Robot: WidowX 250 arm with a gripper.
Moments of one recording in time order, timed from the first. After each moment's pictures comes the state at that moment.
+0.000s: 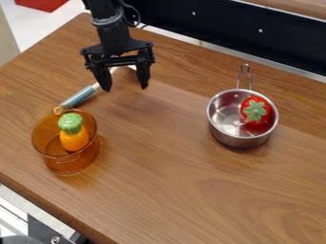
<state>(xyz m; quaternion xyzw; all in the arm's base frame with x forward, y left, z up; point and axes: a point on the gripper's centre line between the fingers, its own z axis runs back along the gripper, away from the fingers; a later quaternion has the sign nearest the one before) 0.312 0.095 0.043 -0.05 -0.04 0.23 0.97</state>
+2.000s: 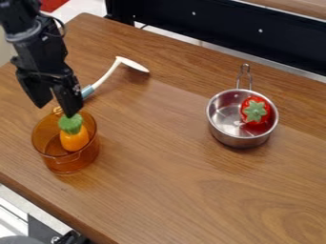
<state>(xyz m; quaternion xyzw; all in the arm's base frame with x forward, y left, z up) 0.209 0.134 0.071 -0.04 -0.06 0.03 1.00</state>
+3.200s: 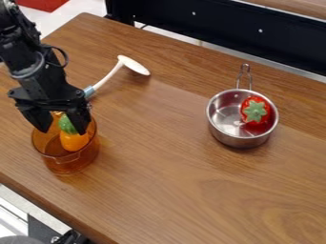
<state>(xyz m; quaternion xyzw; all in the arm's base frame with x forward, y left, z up) 0.205 0.123 0.042 -0.03 -0.10 0.17 0.98</state>
